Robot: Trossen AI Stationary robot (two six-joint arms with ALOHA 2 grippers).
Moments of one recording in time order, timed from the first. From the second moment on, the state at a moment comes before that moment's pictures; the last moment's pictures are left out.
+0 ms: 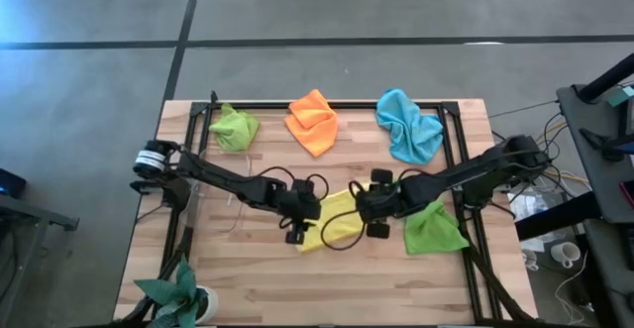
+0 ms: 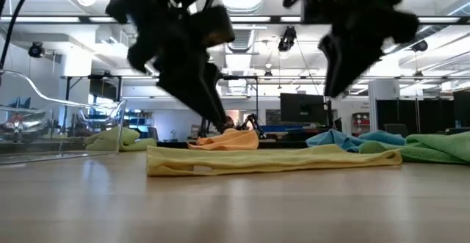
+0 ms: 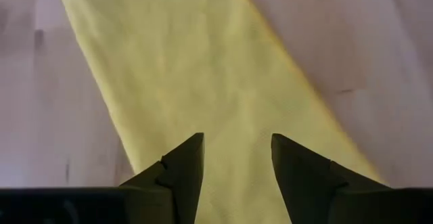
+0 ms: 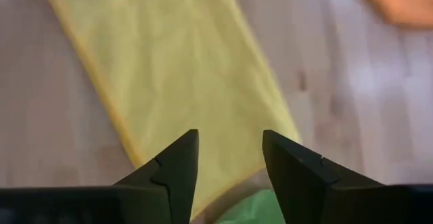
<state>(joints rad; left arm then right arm) -0.17 1.73 1.02 -0.20 -0.04 0.01 0.28 1.58 1.05 -0.74 0.33 0.30</state>
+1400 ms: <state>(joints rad) -0.28 1.79 1.00 -0.20 -0.02 -0.20 -0.14 1.85 1.03 -0.37 0.20 0.36</state>
